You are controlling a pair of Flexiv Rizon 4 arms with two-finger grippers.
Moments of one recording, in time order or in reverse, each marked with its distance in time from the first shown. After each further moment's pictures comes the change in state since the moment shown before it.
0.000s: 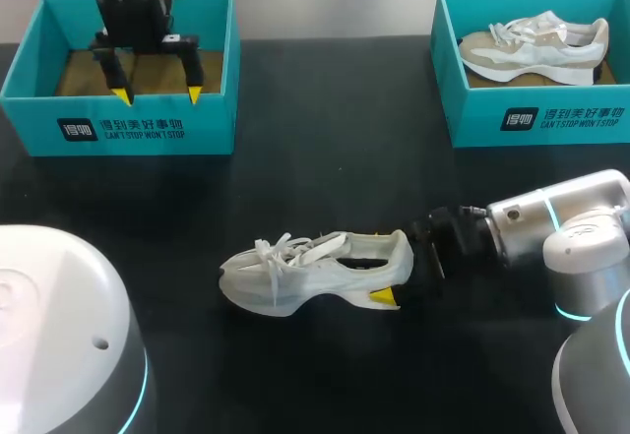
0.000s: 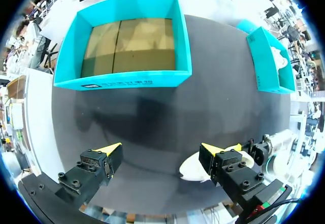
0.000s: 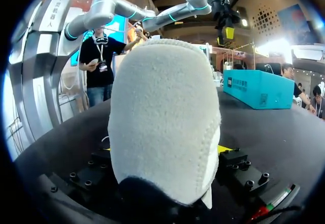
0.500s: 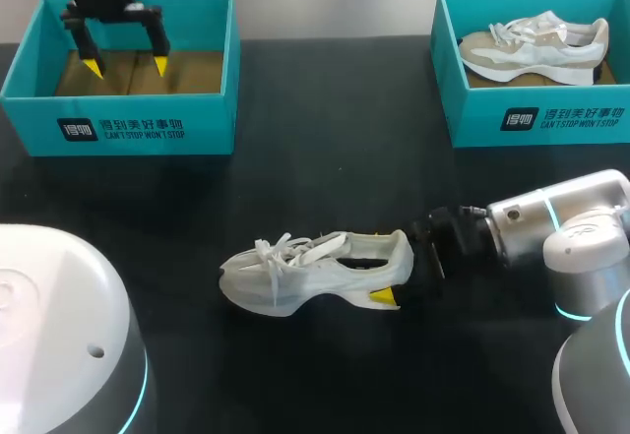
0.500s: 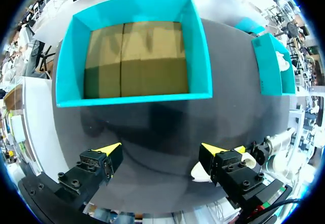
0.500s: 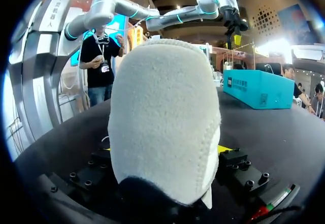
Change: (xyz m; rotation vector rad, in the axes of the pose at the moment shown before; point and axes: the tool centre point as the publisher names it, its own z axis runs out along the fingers) left arm -0.039 -0.049 0.000 -0.070 0.019 0.041; right arm 0.000 0.000 0.000 0.000 0.000 0.000
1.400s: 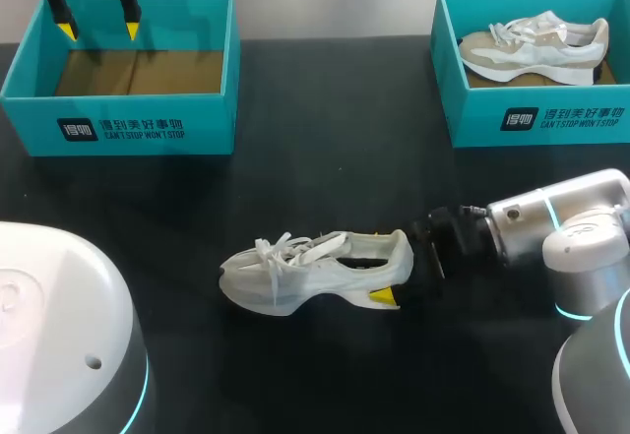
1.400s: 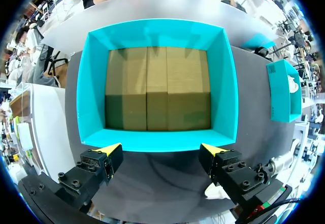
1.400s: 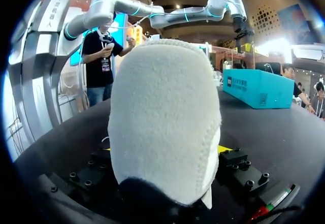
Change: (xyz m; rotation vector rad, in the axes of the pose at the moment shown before) left arm -0.074 -0.096 -0.012 0.069 -0.057 -0.042; right arm 0.000 0.001 0.000 0.005 -0.002 0.002
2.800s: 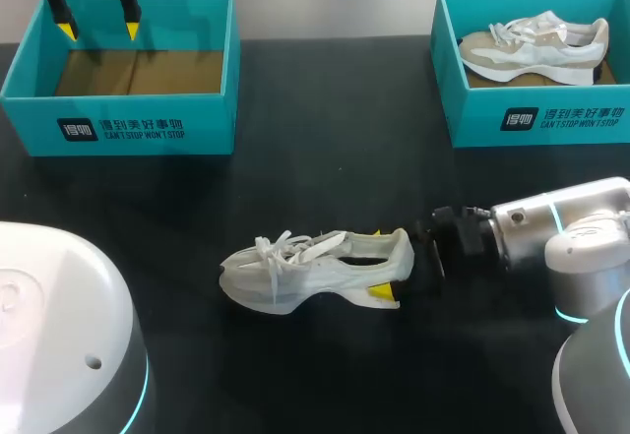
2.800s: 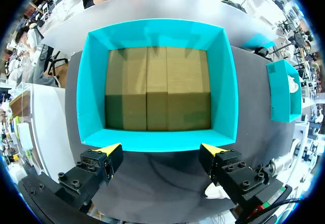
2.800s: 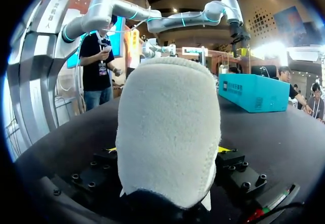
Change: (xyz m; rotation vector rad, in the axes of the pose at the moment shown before) left arm 0.000 0.000 0.000 0.000 0.000 0.000; right arm -0.003 0.007 -0.002 -0.031 -0.041 0.001
